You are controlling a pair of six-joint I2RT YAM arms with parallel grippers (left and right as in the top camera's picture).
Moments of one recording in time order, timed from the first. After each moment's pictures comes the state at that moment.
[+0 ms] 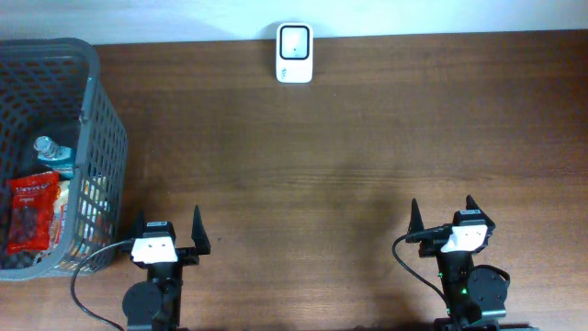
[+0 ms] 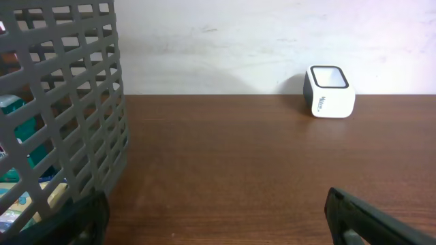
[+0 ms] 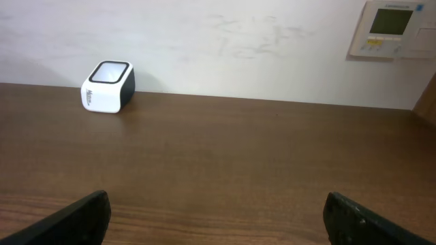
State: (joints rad) left arm -0.01 0.01 0.01 -0.08 -0.06 0.00; right arm 0.03 0.01 0.01 -0.08 0.02 -0.05
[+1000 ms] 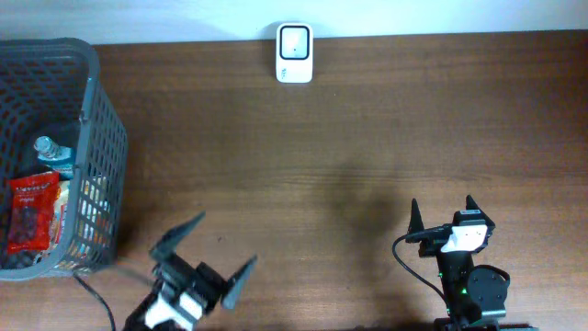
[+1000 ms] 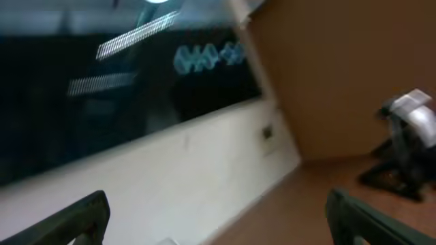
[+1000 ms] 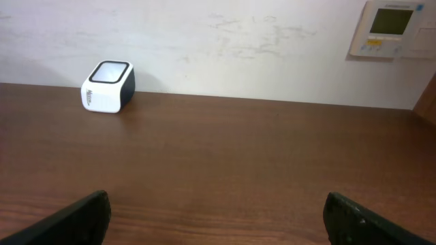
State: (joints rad) left arm -0.01 0.01 0.01 0.58 0.74 -0.01; right arm 0.03 0.01 0.01 -0.08 0.02 -0.05
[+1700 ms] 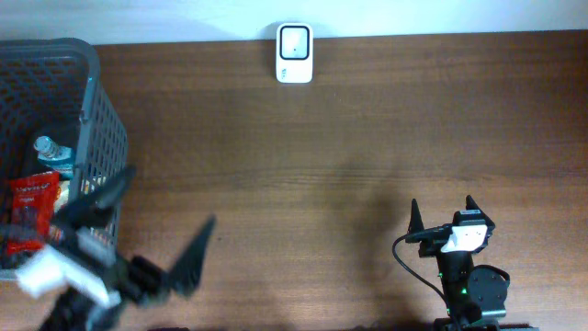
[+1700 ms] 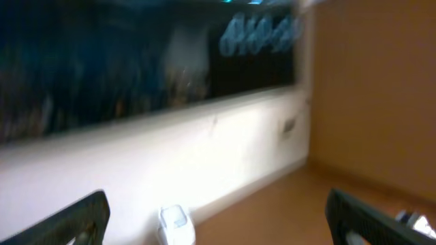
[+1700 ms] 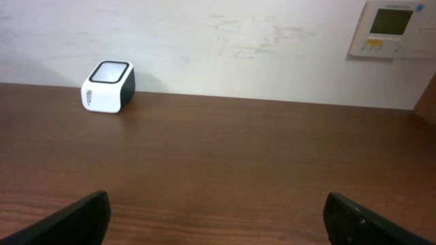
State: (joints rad) left arm -0.01 0.56 1.25 -0.52 0.56 -0.03; right arm 0.03 0.01 0.01 -0.08 0.02 -0.05
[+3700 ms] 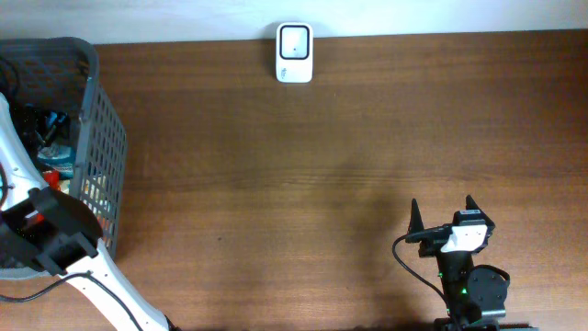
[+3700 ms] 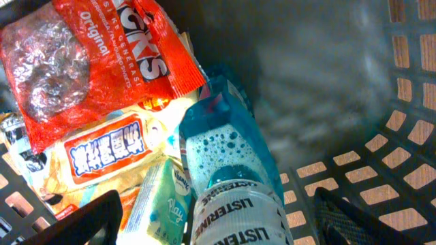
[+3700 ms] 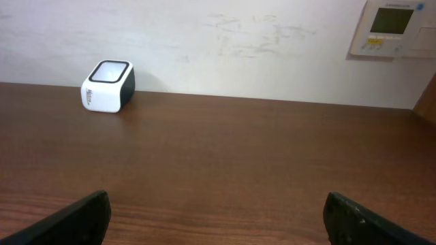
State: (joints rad) left arm 0.53 2.32 2.48 -1.69 -0.06 -0.65; right arm 0.03 0.01 0.01 -0.08 0.02 -0.05
